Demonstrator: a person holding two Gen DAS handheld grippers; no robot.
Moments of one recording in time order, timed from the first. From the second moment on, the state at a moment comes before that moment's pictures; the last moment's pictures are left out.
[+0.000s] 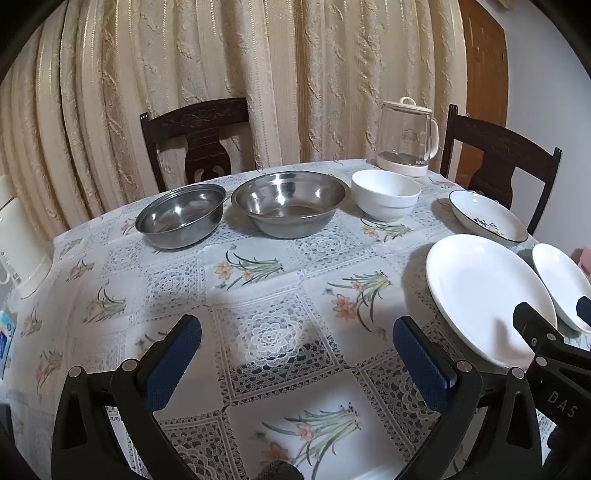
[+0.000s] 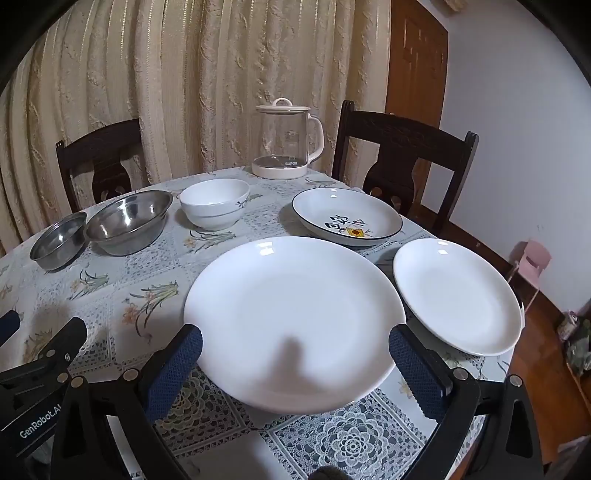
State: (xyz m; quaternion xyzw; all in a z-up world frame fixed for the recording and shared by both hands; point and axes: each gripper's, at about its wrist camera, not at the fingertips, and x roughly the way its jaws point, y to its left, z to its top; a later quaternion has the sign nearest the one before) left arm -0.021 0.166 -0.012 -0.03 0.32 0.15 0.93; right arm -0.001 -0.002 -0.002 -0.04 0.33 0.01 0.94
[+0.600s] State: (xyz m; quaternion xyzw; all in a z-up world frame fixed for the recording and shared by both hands) left arm -0.022 0.164 -0.013 -0.03 0.32 0.15 0.93; right arm -0.003 -0.005 -0.001 -0.03 0.34 0.01 0.94
